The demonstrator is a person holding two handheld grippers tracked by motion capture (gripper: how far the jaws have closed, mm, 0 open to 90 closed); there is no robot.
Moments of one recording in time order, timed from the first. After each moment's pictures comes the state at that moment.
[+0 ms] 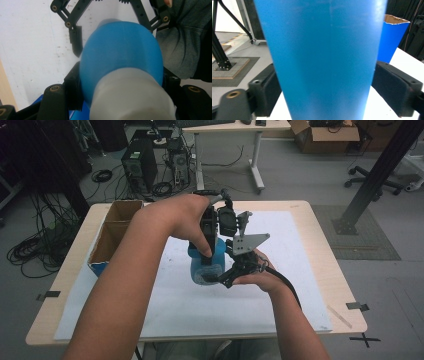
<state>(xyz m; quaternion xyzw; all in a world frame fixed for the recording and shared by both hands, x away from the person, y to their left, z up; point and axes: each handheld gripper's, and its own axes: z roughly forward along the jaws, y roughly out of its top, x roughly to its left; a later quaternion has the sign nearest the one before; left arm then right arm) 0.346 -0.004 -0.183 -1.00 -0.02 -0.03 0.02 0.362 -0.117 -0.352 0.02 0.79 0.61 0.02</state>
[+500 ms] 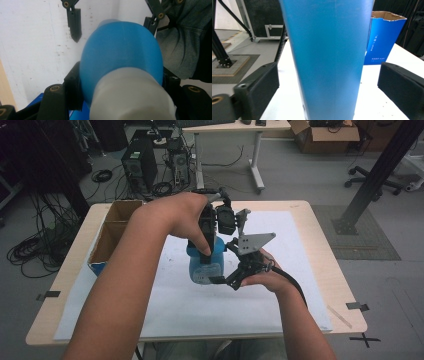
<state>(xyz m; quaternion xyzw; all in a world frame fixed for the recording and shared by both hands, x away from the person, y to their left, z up) 0.349 -0.002 -0.180 -1.00 -0.03 -0.03 0.02 0.360 -0.131 -0.347 0.02 0.80 0.60 0.02</state>
